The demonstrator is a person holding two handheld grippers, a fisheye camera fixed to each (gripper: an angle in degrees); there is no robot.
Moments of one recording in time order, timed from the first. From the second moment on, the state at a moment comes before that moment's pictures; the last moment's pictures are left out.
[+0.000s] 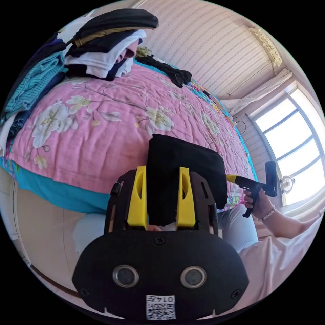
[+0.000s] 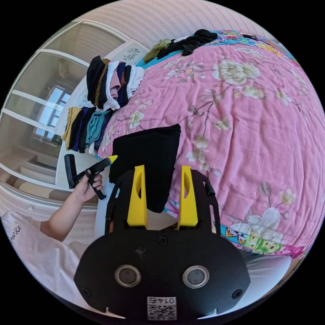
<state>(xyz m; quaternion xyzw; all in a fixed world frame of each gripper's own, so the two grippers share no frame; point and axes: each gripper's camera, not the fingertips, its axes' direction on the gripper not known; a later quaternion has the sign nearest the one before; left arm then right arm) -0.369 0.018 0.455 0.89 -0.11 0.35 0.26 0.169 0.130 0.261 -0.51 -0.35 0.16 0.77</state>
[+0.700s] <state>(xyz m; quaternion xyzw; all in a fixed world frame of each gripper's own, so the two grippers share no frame) -0.262 -0.019 0.424 0.87 -0.12 0.38 0.29 0.146 0.112 0.233 -0.47 -0.40 0.11 0.78</state>
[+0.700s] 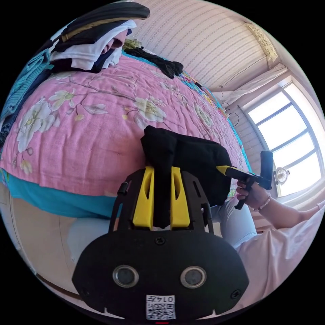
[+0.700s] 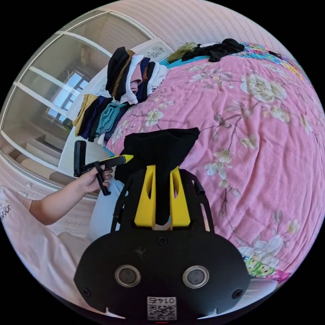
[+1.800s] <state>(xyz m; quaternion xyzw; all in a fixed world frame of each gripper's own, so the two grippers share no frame) 0.401 -0.234 0.666 0.59 -0.37 0.56 0.43 0.624 0.145 0.136 -0.56 0.09 0.10 0.82</state>
